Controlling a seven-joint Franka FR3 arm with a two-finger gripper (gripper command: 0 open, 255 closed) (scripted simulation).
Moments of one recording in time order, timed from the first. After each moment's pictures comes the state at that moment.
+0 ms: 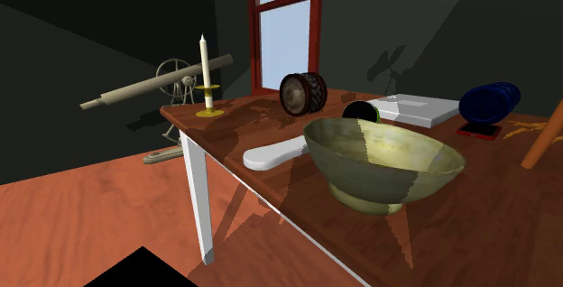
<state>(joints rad) 0.01 -0.81 0.05 -2.40 0.10 1.53 0.01</state>
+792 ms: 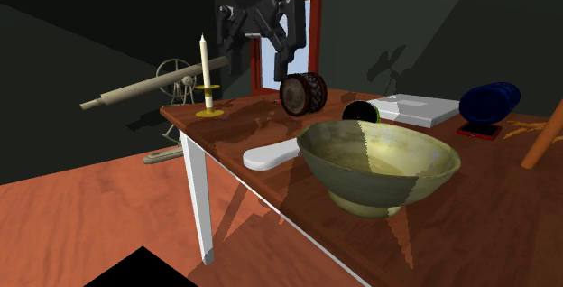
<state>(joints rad) -0.03 -0.56 0.12 -2.47 0.11 1.88 0.14</state>
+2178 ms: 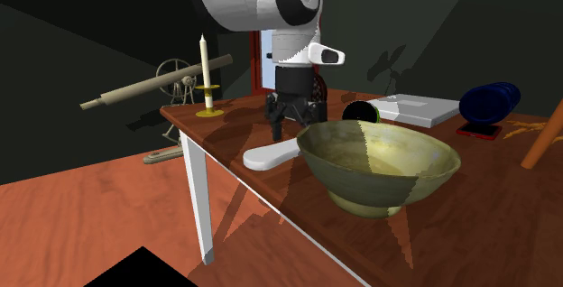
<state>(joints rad) -0.09 -0.06 0.17 -2.41 0.04 2.35 0.32</state>
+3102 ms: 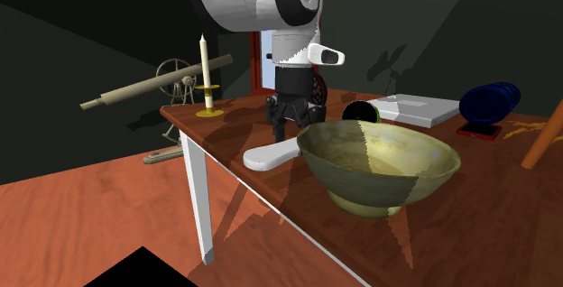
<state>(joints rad) -0.09 -0.06 0.17 -2.41 0.04 2.35 0.32</state>
